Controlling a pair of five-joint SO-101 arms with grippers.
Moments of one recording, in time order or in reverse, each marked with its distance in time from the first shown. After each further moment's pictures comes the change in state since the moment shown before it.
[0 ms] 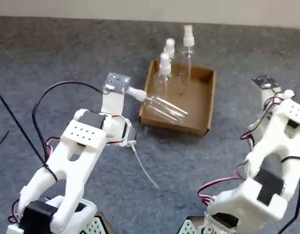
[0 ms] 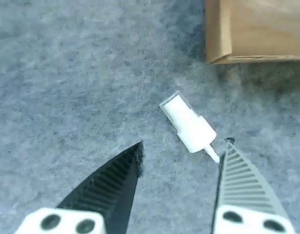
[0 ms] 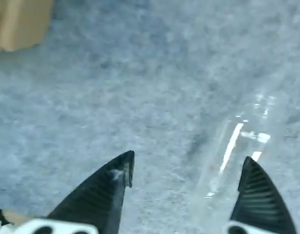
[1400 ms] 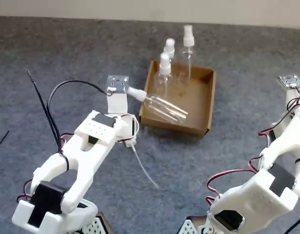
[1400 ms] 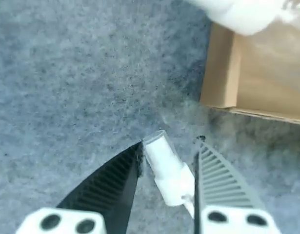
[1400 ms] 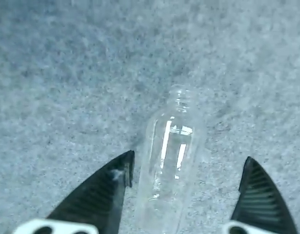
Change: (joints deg) left arm 2.5 11.9 1.8 -17.6 12.9; right arm 7.6 6.5 -8.9 -4.6 4.8
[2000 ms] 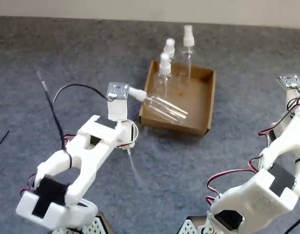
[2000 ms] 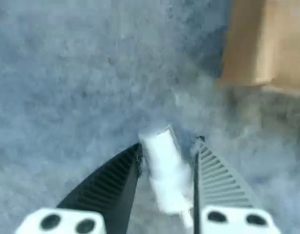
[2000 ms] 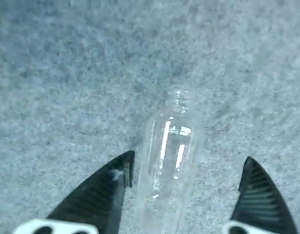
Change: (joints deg) left arm 0.0 7.1 0.6 -0.4 0.0; right arm 0.0 0.0 -0.1 0.0 0.0
